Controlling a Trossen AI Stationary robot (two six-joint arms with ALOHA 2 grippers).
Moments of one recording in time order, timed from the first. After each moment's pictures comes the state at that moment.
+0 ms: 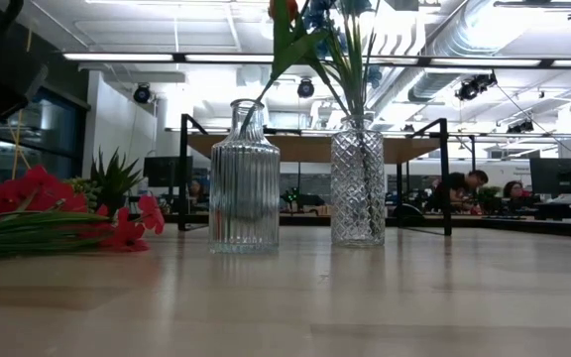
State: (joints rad) left arm -0.75 1.69 0.99 -0.58 -0.01 -1.83; right arm 0.48 1.48 2.00 -1.30 0.73 0.27
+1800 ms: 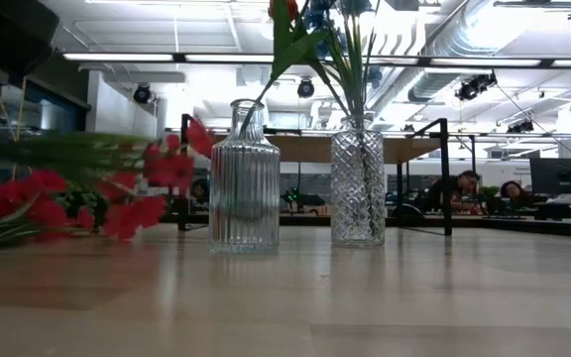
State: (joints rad) left arm -0.75 1.56 0.98 -0.61 -0.16 -1.86; right arm 0.48 1.48 2.00 -1.30 0.73 0.26
